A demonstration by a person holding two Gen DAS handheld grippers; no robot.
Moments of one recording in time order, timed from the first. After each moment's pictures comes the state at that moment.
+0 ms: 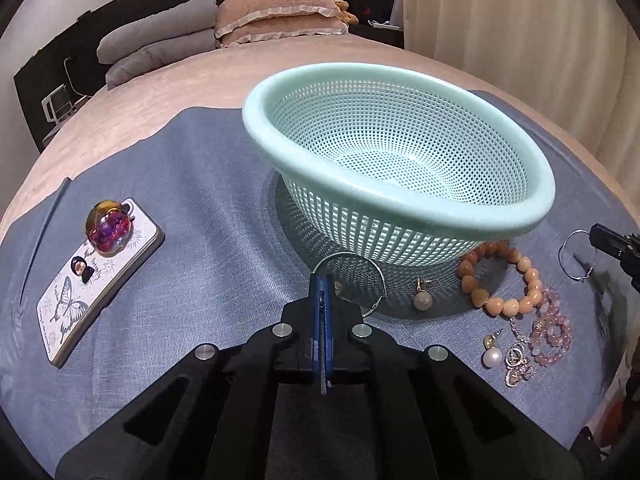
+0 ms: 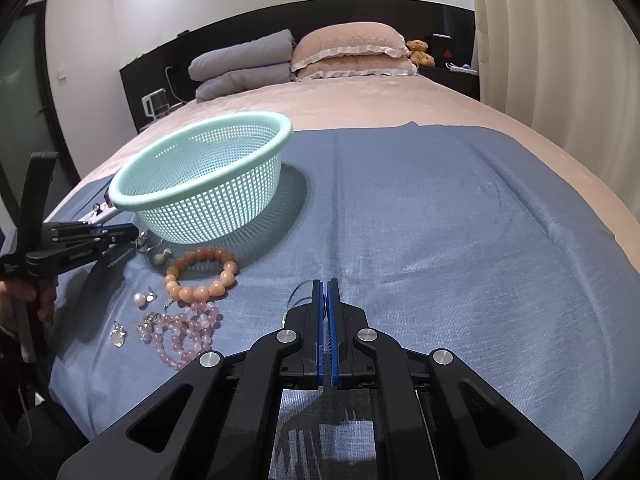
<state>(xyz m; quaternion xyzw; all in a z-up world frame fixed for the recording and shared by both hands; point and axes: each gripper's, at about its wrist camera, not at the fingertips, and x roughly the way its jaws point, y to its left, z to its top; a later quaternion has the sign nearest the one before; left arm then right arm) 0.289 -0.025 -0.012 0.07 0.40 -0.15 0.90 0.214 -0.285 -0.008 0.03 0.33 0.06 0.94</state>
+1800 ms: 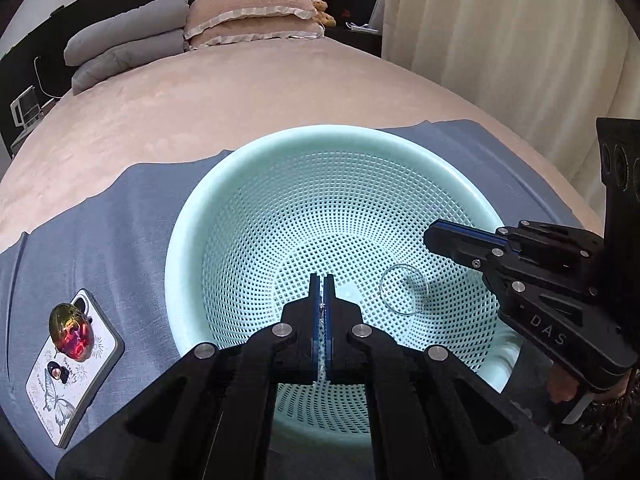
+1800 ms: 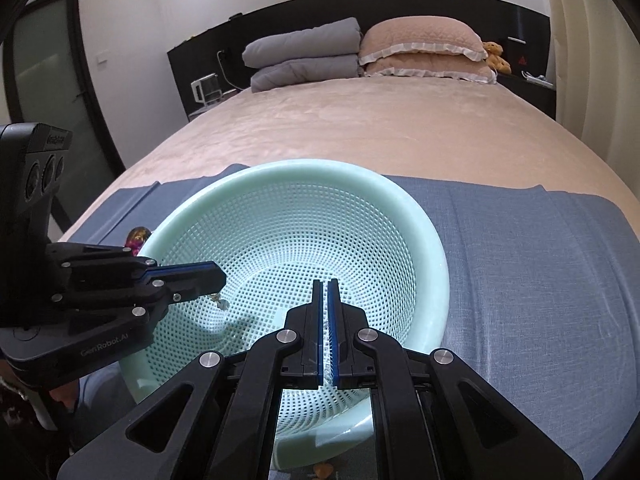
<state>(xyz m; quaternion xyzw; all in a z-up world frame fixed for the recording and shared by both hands) 0.358 -0.070 0.024 0.05 0.41 -0.21 0.89 0.356 -0.204 0.016 0.02 0.35 0.17 0.92</state>
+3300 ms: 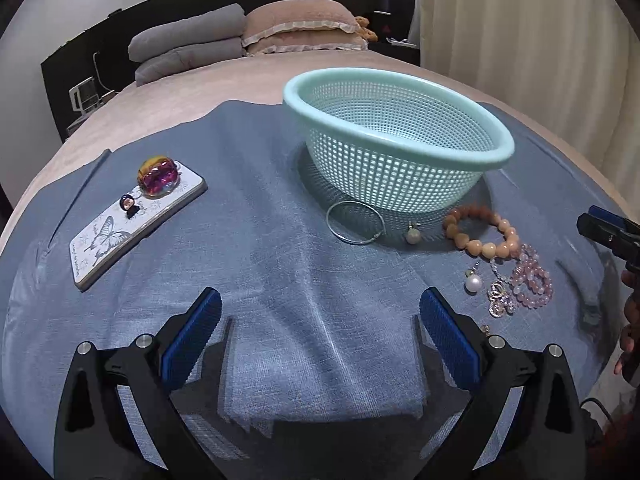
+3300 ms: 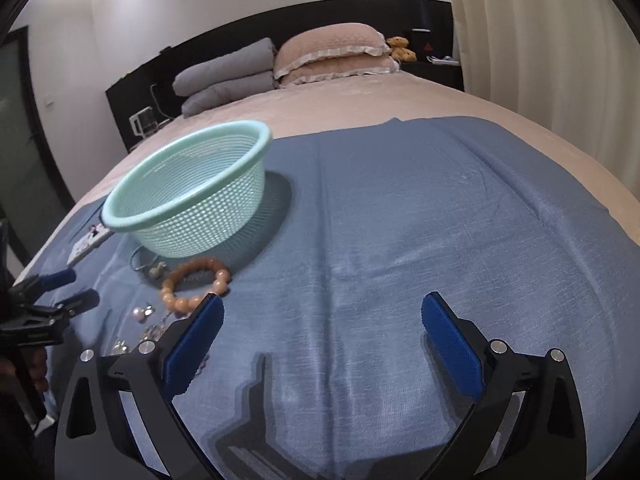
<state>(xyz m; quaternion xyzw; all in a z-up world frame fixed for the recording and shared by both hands) 0.220 -0.011 -0.018 0.05 0.37 -0.13 0.92 0.212 -0.289 -0.015 0.06 0.34 0.05 0.94</state>
